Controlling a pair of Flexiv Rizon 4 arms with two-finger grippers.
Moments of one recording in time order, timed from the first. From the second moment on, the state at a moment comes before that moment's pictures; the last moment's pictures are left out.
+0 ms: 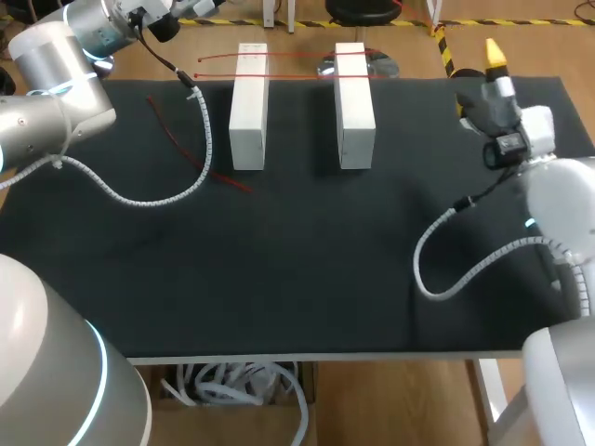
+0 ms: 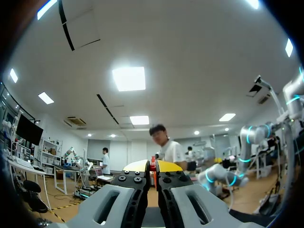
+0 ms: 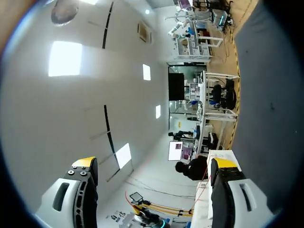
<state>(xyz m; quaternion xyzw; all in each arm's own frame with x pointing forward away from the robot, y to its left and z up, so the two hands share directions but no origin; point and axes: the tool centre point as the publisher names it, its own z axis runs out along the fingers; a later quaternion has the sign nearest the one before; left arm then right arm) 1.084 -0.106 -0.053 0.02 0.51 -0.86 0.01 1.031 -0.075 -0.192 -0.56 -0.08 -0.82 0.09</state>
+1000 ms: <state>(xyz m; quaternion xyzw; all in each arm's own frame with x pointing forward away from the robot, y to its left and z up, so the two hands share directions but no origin) 1.084 -0.106 -0.053 0.02 0.51 -0.86 0.01 1.056 -0.108 -0.177 -0.67 -0.02 -0.73 0.12</state>
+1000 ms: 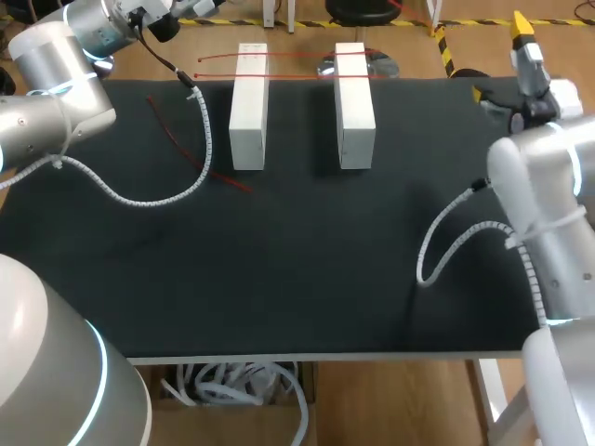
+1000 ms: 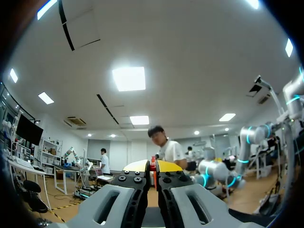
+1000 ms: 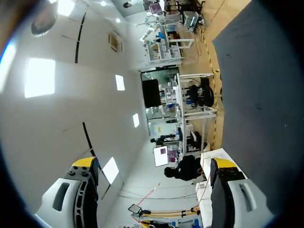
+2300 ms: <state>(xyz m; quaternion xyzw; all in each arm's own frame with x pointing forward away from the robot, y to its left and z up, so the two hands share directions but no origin) 1.084 -0.106 -0.053 0.02 0.51 -0.86 0.01 1.090 -0.033 -0.161 -0.67 0.08 -0.73 0.09</state>
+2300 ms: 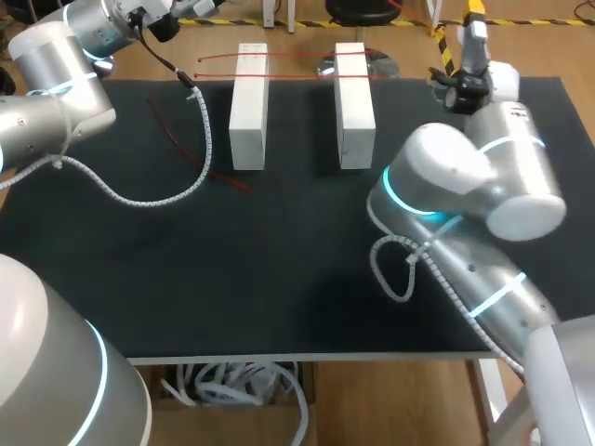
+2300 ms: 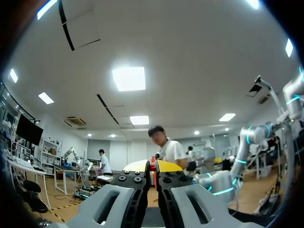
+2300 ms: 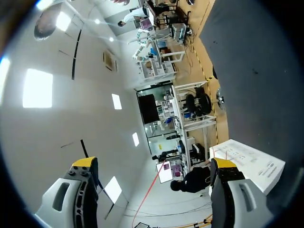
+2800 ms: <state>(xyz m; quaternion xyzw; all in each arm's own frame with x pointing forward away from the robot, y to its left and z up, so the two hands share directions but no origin) 1.084 -0.106 -0.053 0.02 0.51 -0.86 0.01 1.087 -0.019 -0.153 -0.65 0.17 -0.74 0.02</state>
